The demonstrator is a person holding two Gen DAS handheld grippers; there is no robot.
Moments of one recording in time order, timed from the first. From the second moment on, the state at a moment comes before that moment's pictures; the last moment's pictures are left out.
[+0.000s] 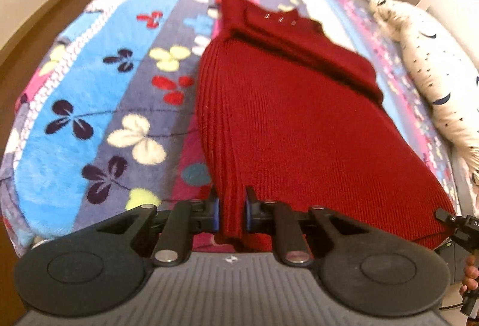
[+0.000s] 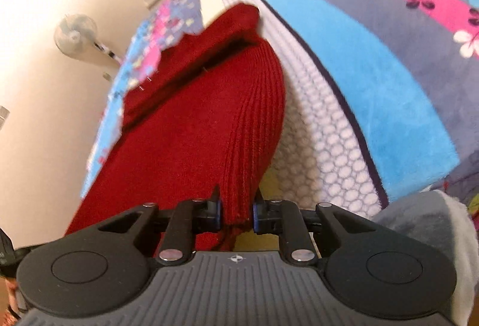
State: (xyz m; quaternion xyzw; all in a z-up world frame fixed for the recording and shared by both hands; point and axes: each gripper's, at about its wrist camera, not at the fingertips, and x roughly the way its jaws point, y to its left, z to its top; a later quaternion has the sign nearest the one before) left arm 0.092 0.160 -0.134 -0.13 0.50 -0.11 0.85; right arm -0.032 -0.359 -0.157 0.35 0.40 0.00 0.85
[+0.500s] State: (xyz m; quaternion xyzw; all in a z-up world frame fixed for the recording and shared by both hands) left arm -0.021 0.163 -0.105 -0.14 0.50 -0.14 0.85; right arm -0.136 -0.356 -0.116 0.37 0.42 0.02 0.83
